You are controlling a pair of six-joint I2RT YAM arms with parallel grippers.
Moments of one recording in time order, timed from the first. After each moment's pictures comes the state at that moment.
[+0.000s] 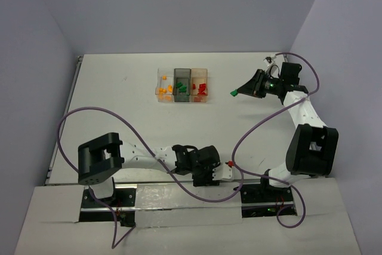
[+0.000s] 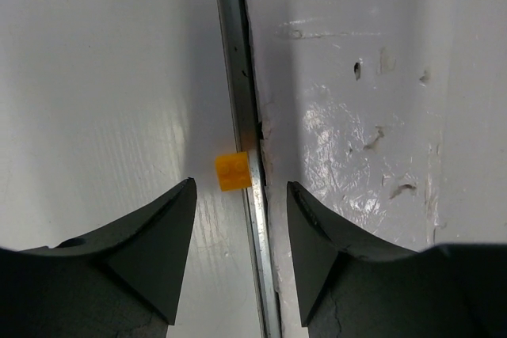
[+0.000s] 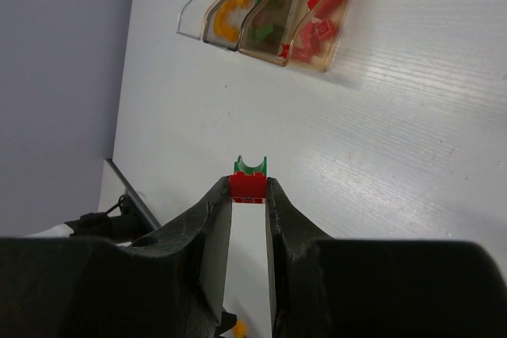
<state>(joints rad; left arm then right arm) -1.39 1.72 1.00 -0.27 0.16 0.27 -0.17 1.49 1.08 -0.33 -0.91 0.31</state>
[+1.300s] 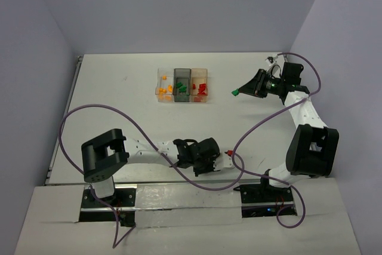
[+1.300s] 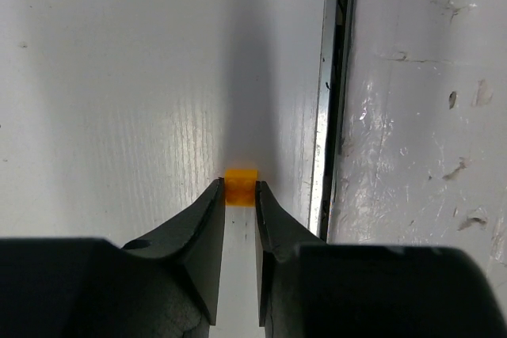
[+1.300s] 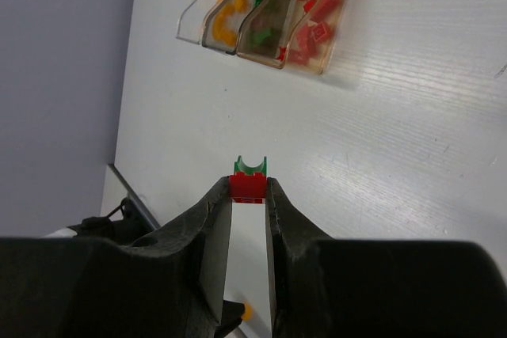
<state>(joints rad) -1.32 1.77 1.03 -0.25 0.11 0.24 -0.19 1.48 1.08 -0.33 -0.91 0.32</state>
